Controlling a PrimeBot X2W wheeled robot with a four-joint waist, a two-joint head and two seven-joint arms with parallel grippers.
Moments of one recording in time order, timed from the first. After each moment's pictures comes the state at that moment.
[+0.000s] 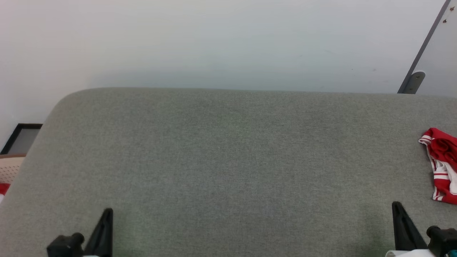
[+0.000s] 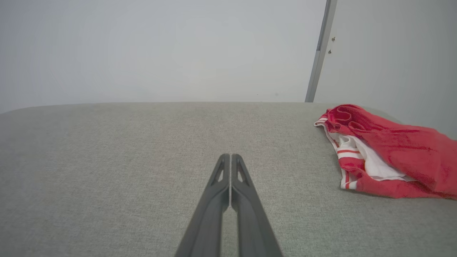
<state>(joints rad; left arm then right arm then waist) 0.03 0.23 0.05 0.29 -0.28 -0.13 -0.26 0.02 -0.08 -0.12 0.26 0.11 0.13 -0.25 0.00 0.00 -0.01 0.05</state>
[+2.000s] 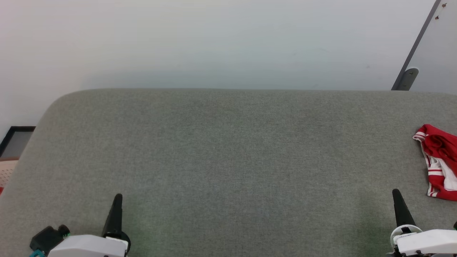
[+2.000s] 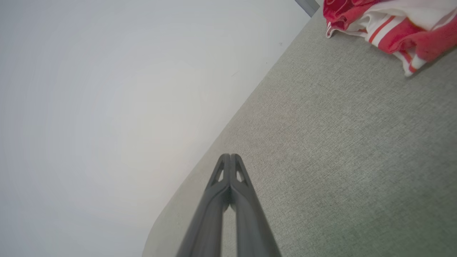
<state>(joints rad) -0.05 0.12 0.09 0.27 -1.09 -0.13 -0.03 -0.05 -0.06 -0.12 0.26 1.03 0.13 -0.03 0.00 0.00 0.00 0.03</state>
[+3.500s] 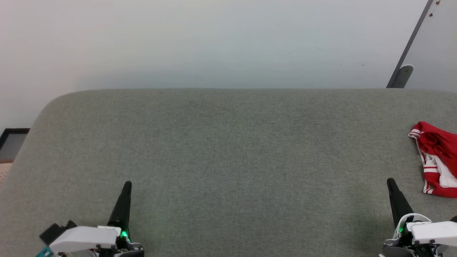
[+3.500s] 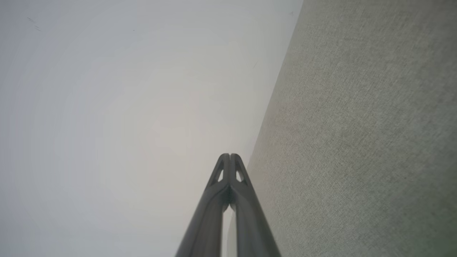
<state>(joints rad) -0.09 0.07 0.11 0.25 -1.47 -0.13 0.08 -0.09 -0.05 -0.12 0.25 1.45 0.13 0.08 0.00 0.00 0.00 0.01</state>
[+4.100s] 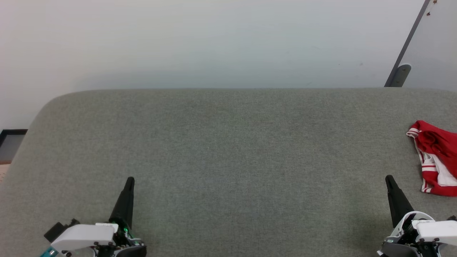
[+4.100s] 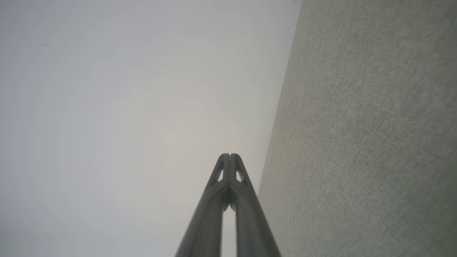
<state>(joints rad) -0.10 0.05 0.11 0.25 -1.58 -0.13 0.11 -0.10 -0.05 -0.12 0.25 1.58 0.13 0.11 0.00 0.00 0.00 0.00</state>
